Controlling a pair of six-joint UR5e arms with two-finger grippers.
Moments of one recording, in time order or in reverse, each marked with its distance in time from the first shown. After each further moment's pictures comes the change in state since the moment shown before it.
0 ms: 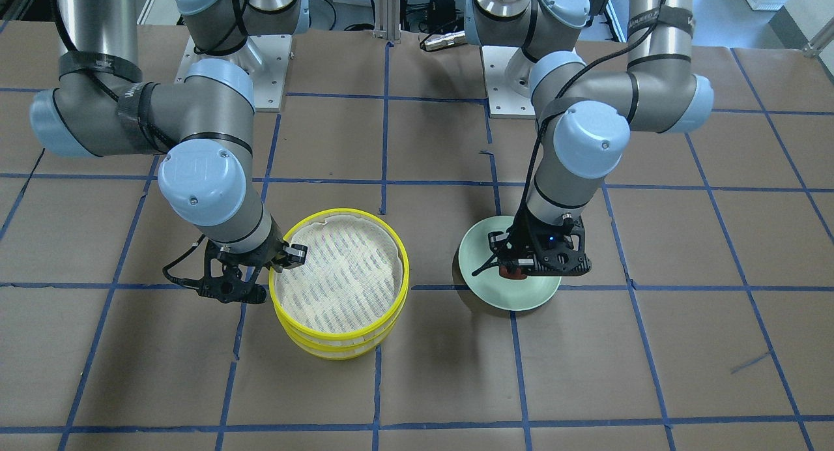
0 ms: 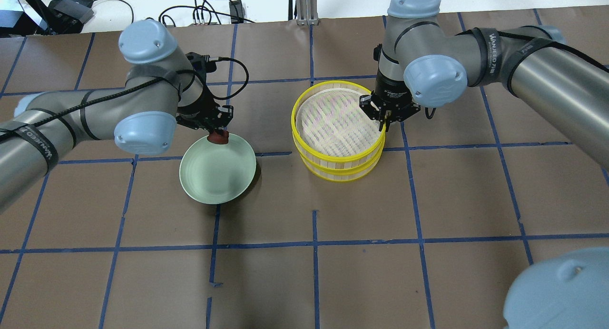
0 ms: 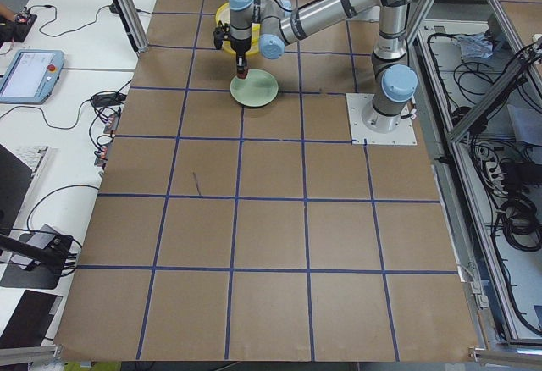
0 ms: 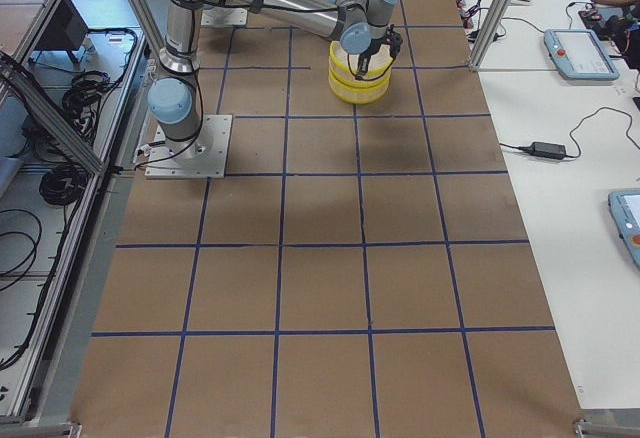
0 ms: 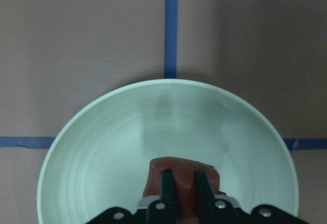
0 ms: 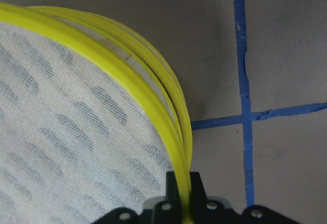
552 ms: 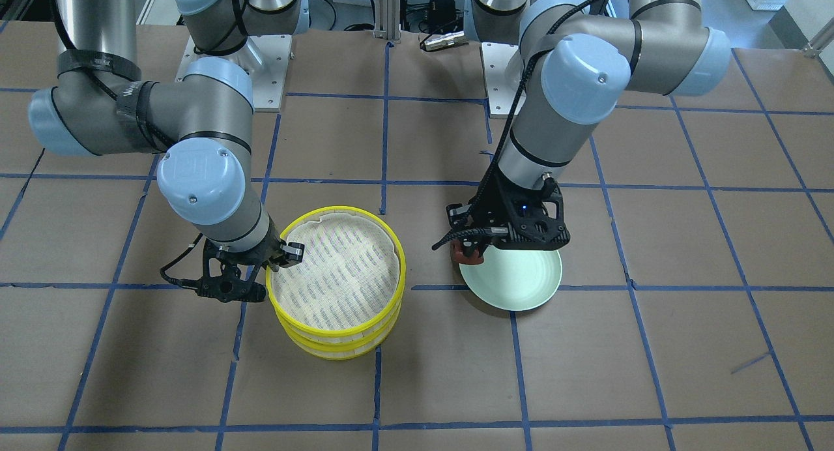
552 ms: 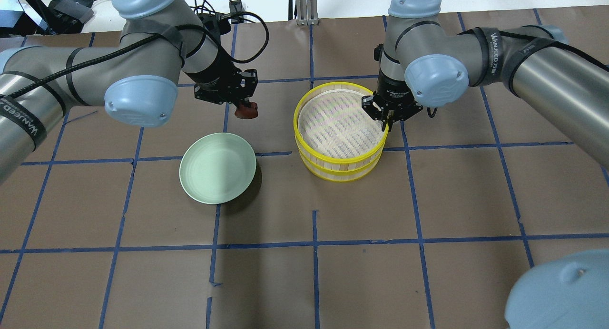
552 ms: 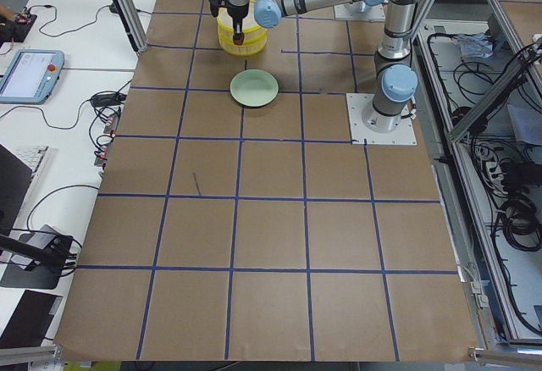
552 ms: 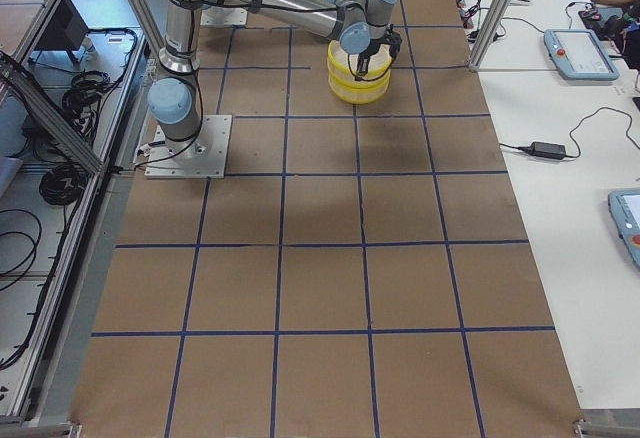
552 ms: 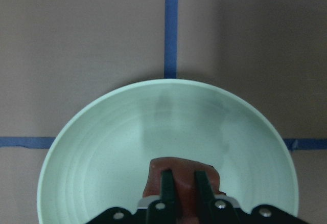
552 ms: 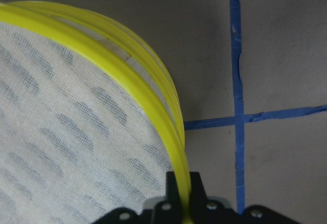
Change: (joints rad) left arm -0.096 0.033 0.139 -0.101 -0.116 -0.164; right arm -0.002 0.000 0.001 0.002 -0.016 -0.033
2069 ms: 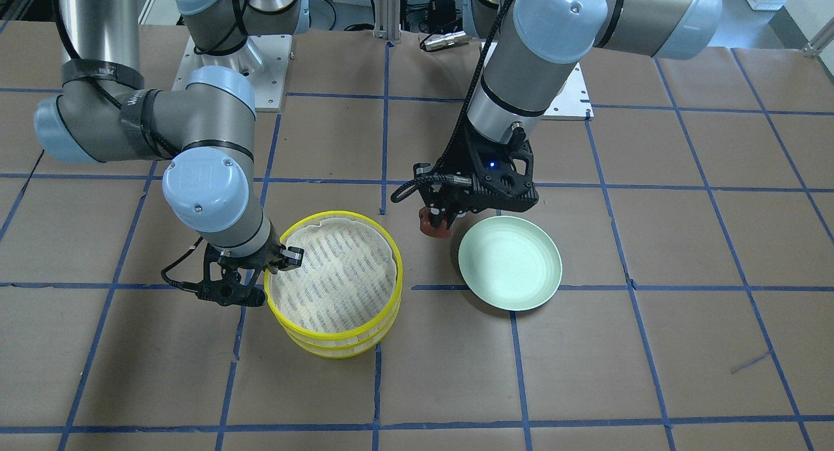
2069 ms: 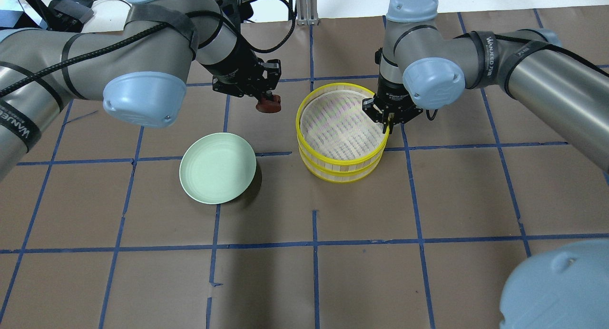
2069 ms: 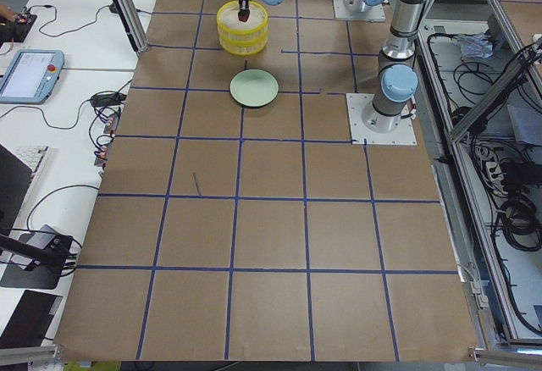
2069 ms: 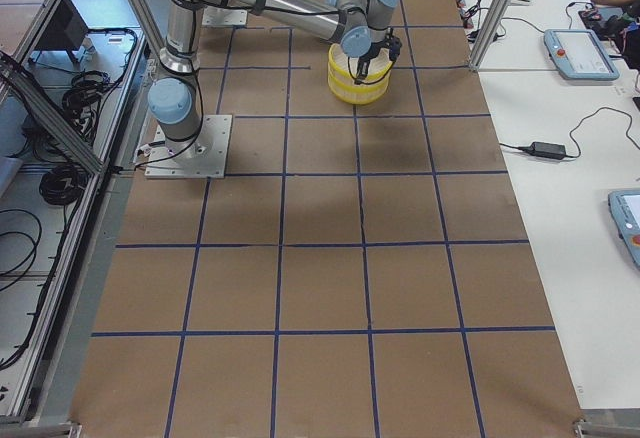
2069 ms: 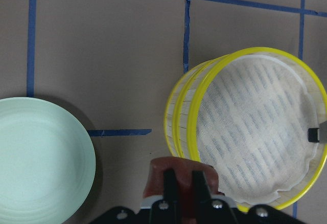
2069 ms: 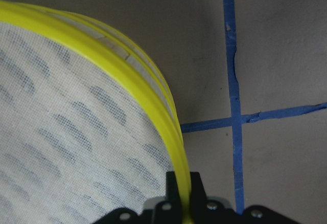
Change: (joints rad) left arm -0.052 0.049 0.027 -0.039 -0.046 0.005; right arm 0.000 0.017 0.004 -0.006 -0.015 0.030
